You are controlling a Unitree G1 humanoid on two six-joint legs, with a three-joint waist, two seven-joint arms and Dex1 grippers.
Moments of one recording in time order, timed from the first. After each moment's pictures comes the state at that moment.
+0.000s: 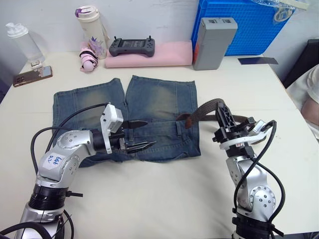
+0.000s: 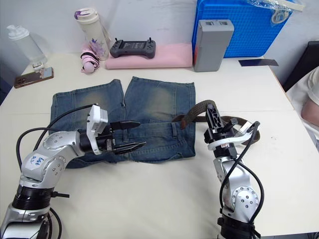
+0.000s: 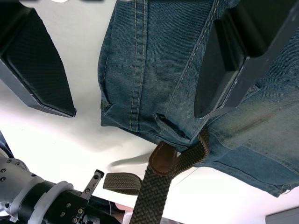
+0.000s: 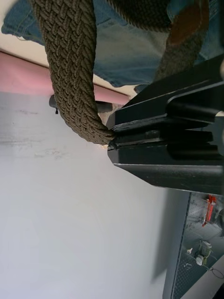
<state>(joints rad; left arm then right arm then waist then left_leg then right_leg) -0.38 0.62 0.02 -0.27 -0.60 0.58 -0.88 -0.14 0.01 -0.23 -0.43 1.68 0.37 -0.14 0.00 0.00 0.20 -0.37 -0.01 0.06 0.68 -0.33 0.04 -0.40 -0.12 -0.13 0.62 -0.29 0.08</state>
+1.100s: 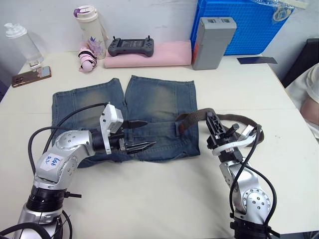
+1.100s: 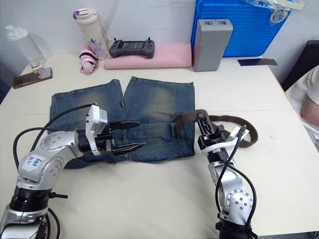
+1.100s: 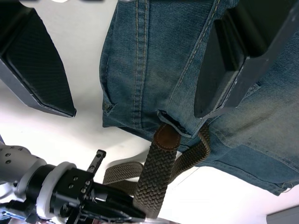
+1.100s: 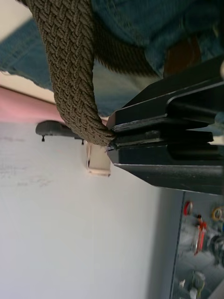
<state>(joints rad) -0.37 0.63 0.03 -0.31 -0.60 0.60 -0.86 -0.07 -0.01 -0.18 -0.38 1.53 0.41 -0.09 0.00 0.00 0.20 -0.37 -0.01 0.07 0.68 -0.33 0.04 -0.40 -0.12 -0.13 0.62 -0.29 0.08</state>
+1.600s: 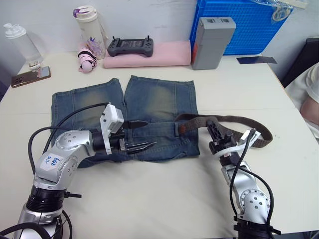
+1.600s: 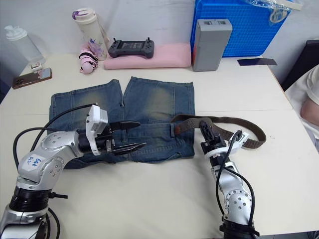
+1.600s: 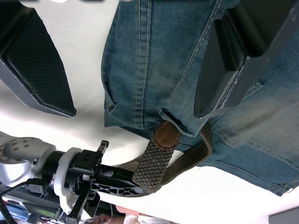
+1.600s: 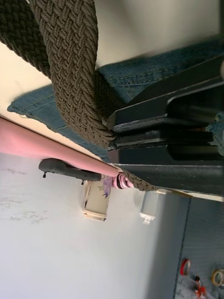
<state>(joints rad) -0.37 0.63 0.03 -0.32 -0.60 0.62 -0.86 -0.07 -0.03 -0.20 -0.30 1.30 0.42 0.00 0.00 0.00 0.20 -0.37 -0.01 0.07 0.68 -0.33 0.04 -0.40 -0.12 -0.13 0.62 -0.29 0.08</state>
